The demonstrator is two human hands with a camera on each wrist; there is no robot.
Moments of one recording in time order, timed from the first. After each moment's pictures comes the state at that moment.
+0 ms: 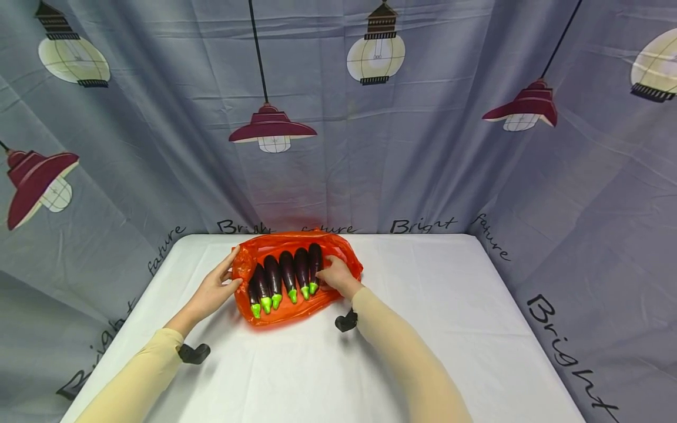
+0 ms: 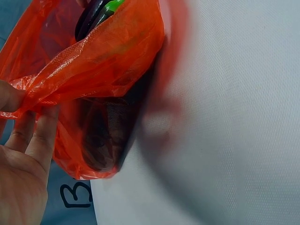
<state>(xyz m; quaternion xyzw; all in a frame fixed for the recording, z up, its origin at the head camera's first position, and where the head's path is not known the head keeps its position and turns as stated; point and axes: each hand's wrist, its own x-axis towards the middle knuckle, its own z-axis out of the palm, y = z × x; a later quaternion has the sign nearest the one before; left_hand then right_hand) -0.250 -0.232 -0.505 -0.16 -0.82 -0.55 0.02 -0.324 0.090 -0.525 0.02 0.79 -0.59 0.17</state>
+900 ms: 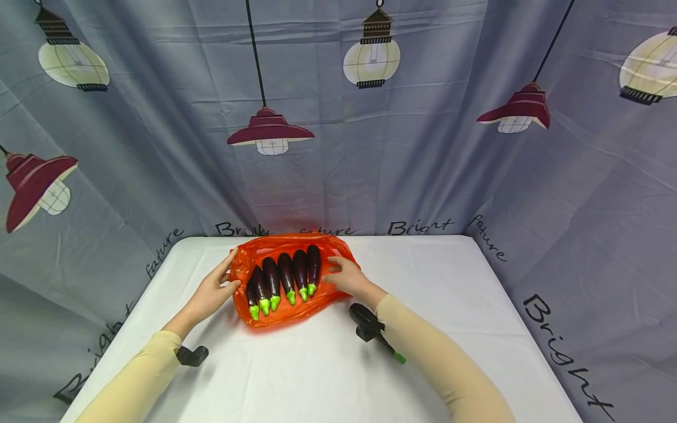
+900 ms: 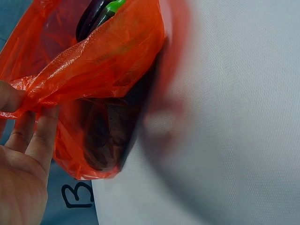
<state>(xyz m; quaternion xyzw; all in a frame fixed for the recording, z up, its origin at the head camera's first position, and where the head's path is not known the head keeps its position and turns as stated) -0.248 -0.231 -0.501 -0.15 -0.83 -0.54 0.02 -0.291 0.131 -0.493 -0.08 0.79 -0.58 0.16</state>
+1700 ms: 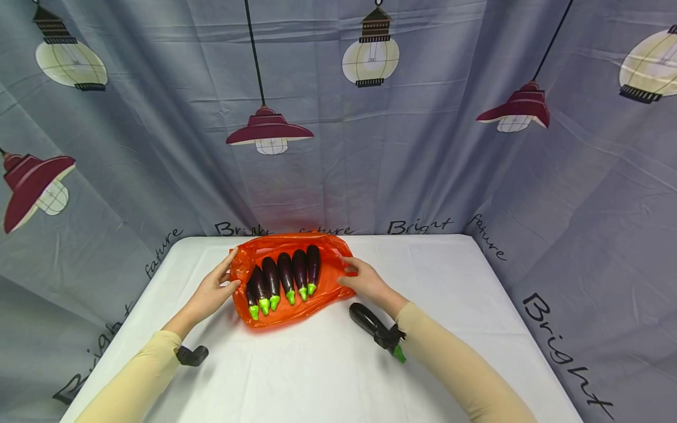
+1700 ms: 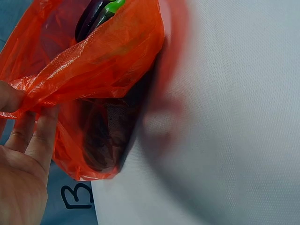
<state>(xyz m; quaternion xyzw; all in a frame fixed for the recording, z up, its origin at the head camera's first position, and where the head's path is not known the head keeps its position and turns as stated) -0.250 -0.231 -0.504 -0.16 -0.83 -0.54 0.02 -0.281 0.167 -0.493 -0.07 0.84 -0.52 0.13</state>
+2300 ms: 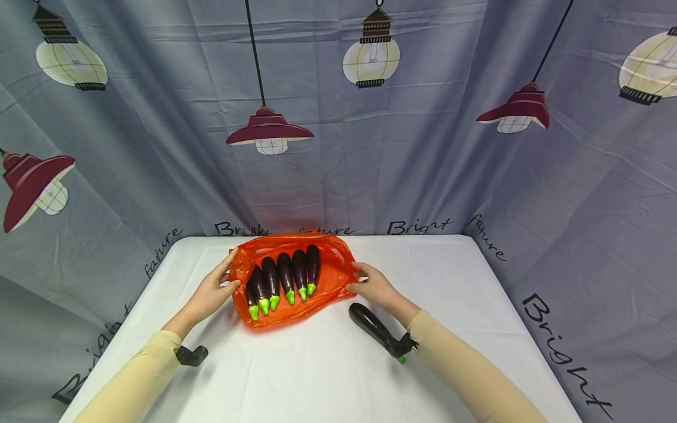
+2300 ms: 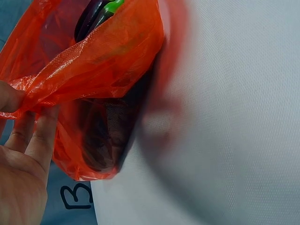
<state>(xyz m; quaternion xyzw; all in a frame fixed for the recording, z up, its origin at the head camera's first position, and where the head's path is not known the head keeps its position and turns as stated) -0.250 -0.230 -0.505 -0.15 -0.81 -0.56 0.01 -0.267 0.191 -0.497 -0.11 0.84 -0.52 0.11</state>
